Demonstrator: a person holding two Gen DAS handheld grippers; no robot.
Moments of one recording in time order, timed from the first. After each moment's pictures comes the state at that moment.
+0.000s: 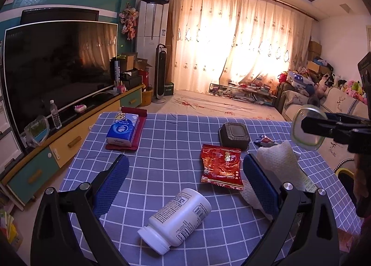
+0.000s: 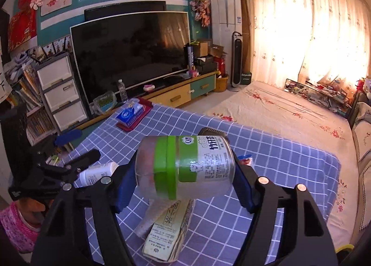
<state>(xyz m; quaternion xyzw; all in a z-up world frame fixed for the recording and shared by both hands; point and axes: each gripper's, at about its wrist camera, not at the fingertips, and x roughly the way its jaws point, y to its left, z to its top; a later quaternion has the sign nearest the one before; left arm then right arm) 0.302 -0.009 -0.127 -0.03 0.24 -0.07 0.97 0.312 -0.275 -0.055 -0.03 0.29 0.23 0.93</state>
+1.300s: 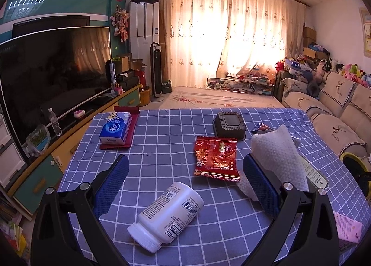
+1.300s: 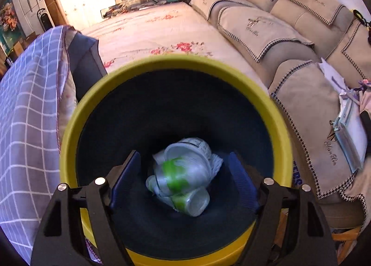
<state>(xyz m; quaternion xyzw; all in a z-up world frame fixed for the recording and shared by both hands) 0.300 -0.031 -0.135 0.01 0.25 -0.07 0.97 0.198 -0.633 -0.234 0.16 0.47 -0.26 0.82</state>
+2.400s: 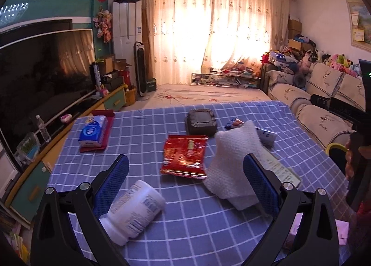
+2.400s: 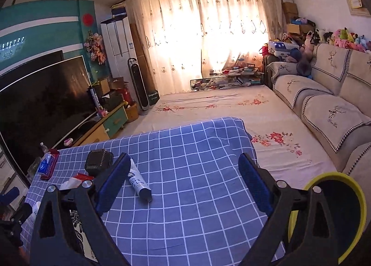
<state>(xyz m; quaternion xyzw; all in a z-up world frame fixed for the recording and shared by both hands) 0.292 -0.073 -0.124 0.03 0.27 -0.13 0.95 0.280 -0.413 -0.105 0.11 0.23 -0.06 0.96</state>
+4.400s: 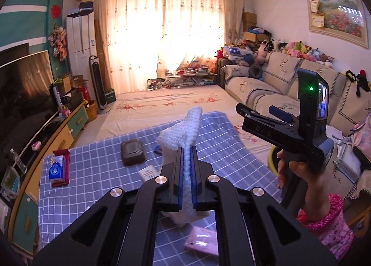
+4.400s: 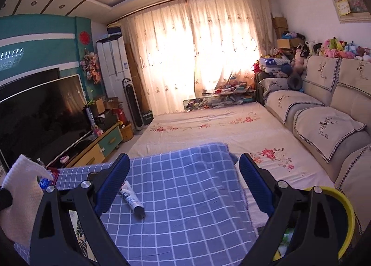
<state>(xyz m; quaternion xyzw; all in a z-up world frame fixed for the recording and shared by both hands) 0.227 -0.174 -0.016 0.08 0.25 -0.25 0.93 0.245 -0.431 -0.057 0.11 0.16 -0.10 0.97</state>
